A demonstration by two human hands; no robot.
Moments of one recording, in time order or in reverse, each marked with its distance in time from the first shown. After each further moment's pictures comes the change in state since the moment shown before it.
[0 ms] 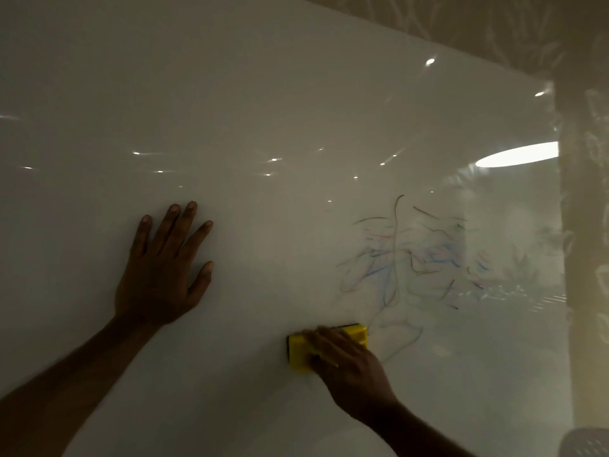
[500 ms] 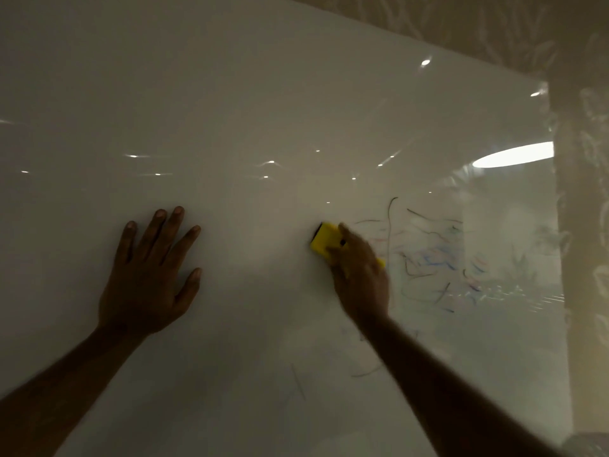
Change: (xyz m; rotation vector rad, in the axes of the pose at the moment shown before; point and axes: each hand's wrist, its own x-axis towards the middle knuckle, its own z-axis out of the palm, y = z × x) left_hand 0.000 0.003 0.000 0.009 0.003 -0.003; right_hand 0.111 0.071 -0.032 -0.015 0.283 0.483
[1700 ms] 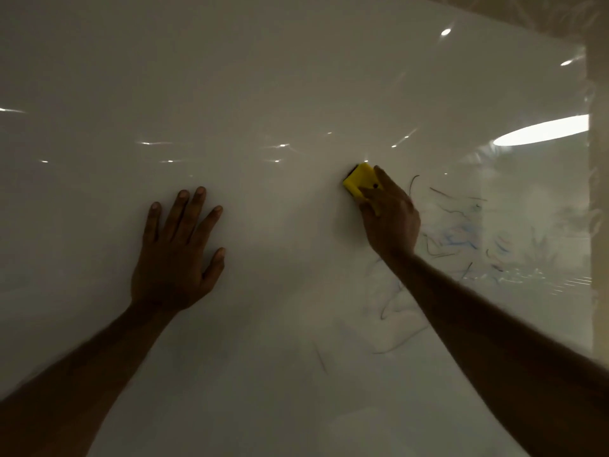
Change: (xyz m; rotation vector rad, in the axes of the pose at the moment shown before) left_hand -0.001 -0.001 0.001 0.015 -0.008 -0.004; right_hand 0.064 0.008 -0.005 -0.064 0.031 0.092
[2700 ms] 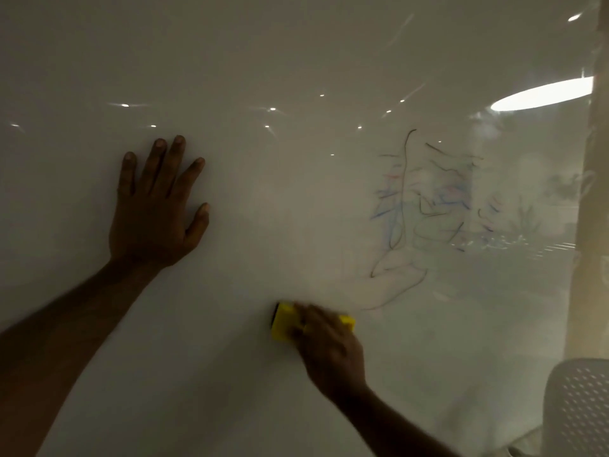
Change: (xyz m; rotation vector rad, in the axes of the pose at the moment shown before) left_hand 0.000 -0.001 -0.001 -0.012 -0.016 -0.017; right_hand -0.276 -0.037 0.012 0.168 -0.212 -0.200
